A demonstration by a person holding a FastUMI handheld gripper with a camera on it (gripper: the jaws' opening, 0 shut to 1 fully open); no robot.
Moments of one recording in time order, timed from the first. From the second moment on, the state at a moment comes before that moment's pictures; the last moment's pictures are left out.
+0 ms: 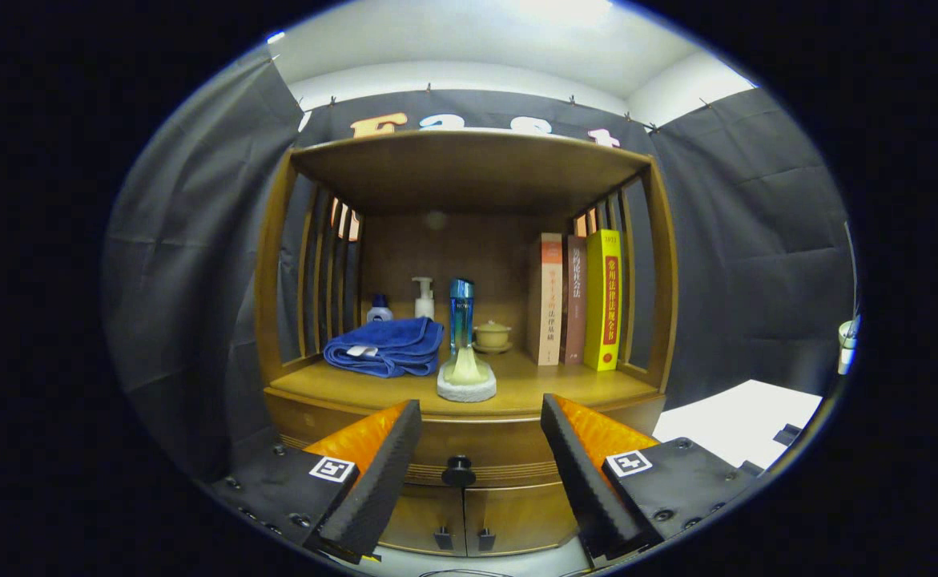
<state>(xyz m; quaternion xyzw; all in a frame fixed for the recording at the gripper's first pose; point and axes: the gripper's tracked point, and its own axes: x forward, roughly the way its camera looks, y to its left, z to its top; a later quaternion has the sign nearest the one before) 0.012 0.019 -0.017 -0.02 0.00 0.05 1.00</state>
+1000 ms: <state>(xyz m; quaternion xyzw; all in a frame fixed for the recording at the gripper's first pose) -0.009 -0.007 0.027 0.01 -0.03 0.05 1.00</state>
